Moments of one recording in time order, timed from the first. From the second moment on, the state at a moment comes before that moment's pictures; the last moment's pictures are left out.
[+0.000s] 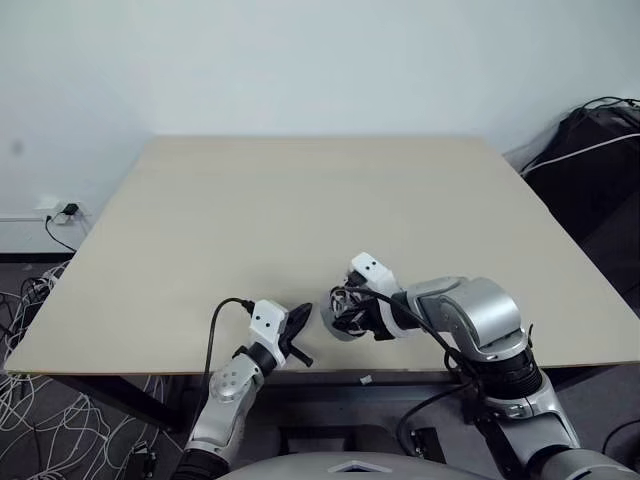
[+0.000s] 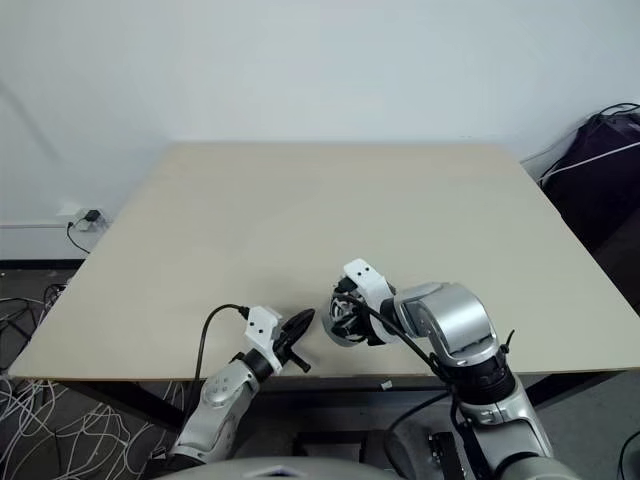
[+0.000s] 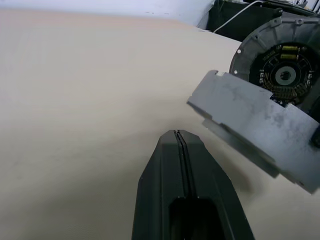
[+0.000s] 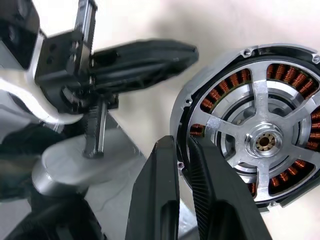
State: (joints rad) left arm 0.13 0.04 -0.23 0.20 -0.12 -0.19 -0.49; right arm -0.44 -0.33 0.22 -0.37 0.24 1.60 0.76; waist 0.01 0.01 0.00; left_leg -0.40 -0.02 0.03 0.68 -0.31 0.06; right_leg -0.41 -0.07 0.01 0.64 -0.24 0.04
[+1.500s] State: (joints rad) left arm 0.15 0.05 -0.23 0.20 -0.14 -0.18 -0.51; right arm -0.58 0.14 -0.13 -0.12 0.42 1.47 0.33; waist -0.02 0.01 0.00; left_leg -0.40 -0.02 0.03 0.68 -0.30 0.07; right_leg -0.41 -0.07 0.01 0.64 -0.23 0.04
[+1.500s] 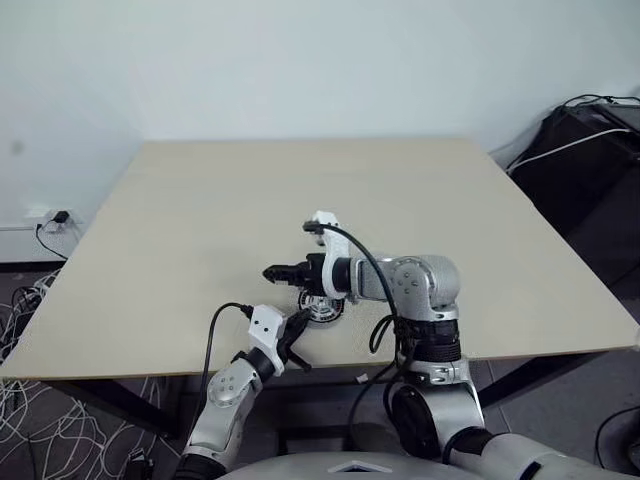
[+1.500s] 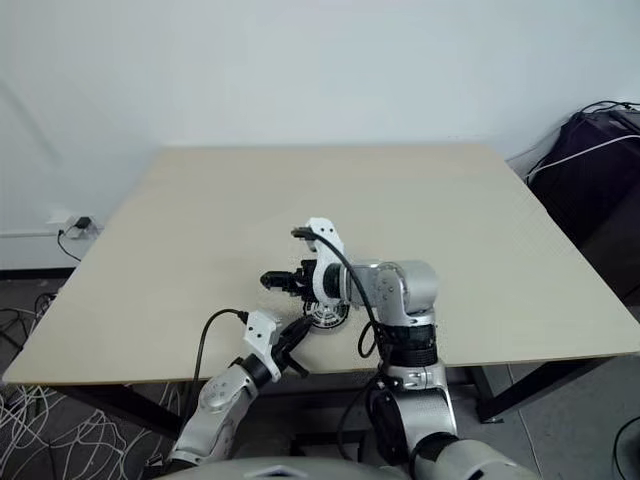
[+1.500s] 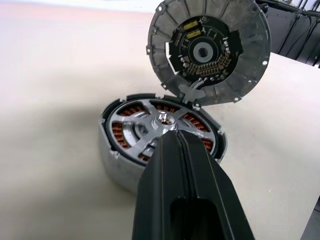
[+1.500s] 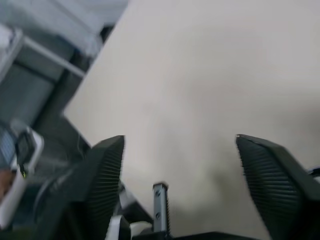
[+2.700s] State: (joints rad) left arm 0.14 0.08 -0.23 0.20 -0.14 -0.18 -0.53; right arm -0.09 -0.20 0.05 -0.05 0.11 0.66 0.25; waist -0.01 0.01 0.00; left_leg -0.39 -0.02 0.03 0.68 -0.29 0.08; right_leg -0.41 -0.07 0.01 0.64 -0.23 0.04
